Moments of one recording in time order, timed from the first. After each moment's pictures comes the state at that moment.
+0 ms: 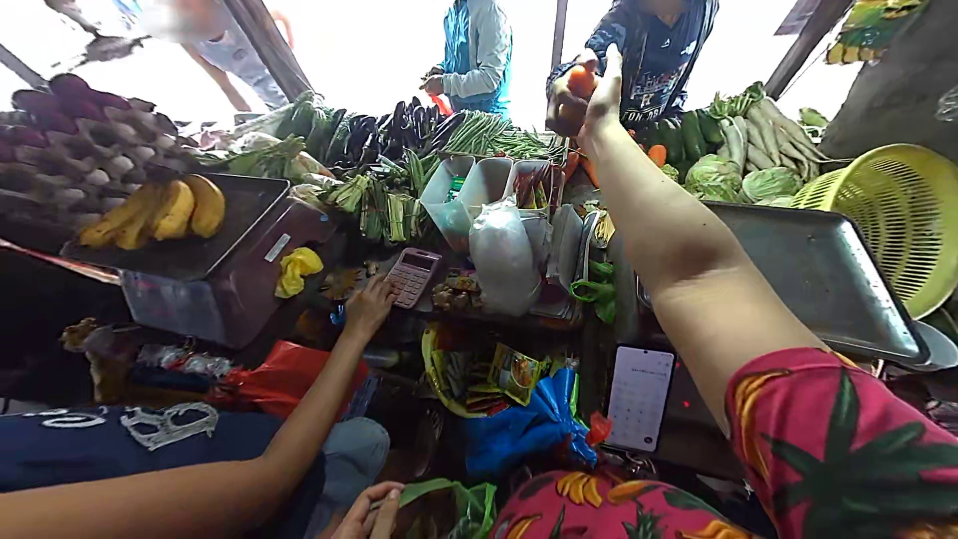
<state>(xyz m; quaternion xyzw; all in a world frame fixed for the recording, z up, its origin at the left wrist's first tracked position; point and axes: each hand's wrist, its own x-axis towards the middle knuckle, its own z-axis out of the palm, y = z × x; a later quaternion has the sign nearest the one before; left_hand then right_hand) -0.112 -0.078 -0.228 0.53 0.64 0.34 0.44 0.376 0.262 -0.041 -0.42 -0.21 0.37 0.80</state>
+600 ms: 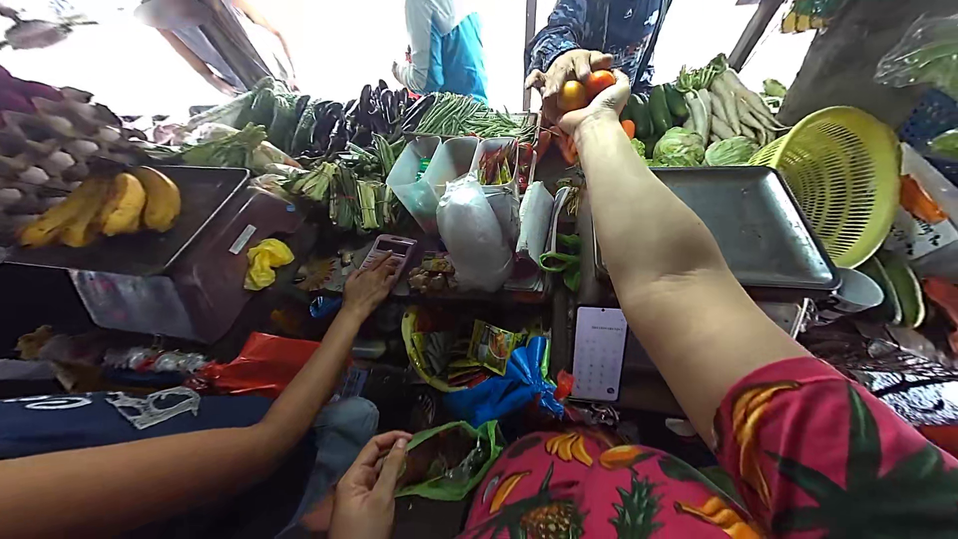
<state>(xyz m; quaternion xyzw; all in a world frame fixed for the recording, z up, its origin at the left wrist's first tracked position) -0.080 -0.081 -0.221 0.55 0.57 0.38 0.48 0.400 0.203 -0.056 -0.12 -0.02 0.45 0.89</state>
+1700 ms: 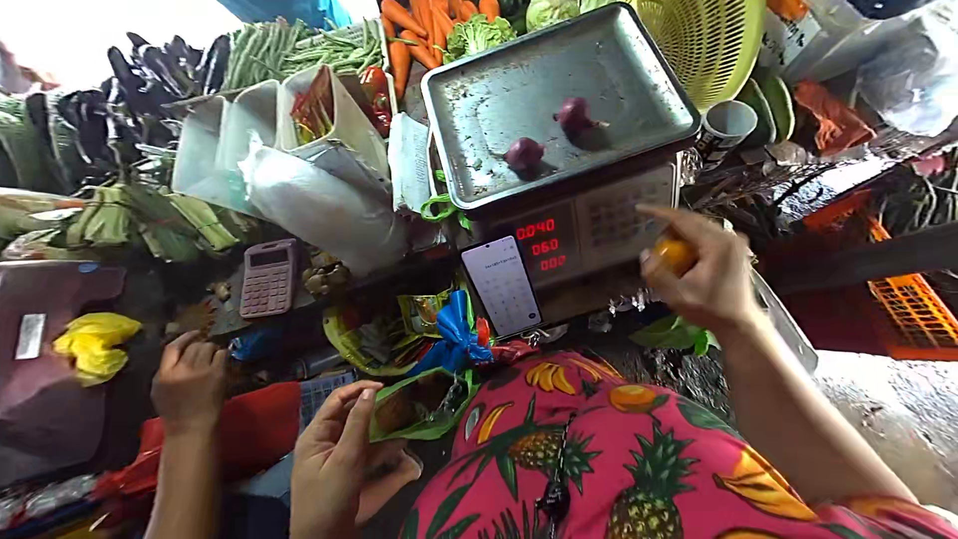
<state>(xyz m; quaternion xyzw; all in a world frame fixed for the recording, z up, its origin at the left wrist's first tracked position) -0.012 -0.043 -0.194 0.69 0.43 0.29 0.52 0.365 -0.259 -0.191 -0.81 -0.43 -0.02 0.40</state>
